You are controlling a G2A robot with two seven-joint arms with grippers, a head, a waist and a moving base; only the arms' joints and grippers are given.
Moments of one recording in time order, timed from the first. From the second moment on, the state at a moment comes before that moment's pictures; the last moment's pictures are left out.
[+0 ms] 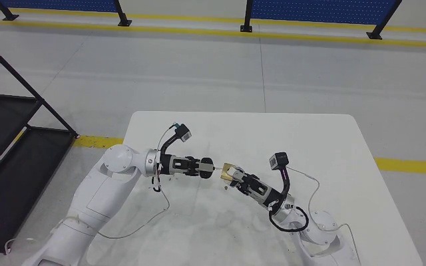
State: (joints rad) left arm 1.19 -0.98 -1.20 -1.55 -0.52 -0.24 -1.26; right arm -1.62 -1.29 1.23 -1.90 0.16 -0.13 0.66
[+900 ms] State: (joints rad) left arm 1.16 -0.98 -1.18 -1.52 -0.52 -0.24 -1.28; right arm -1.60 -1.28 1.21 -1.89 0.16 -0.12 0.66
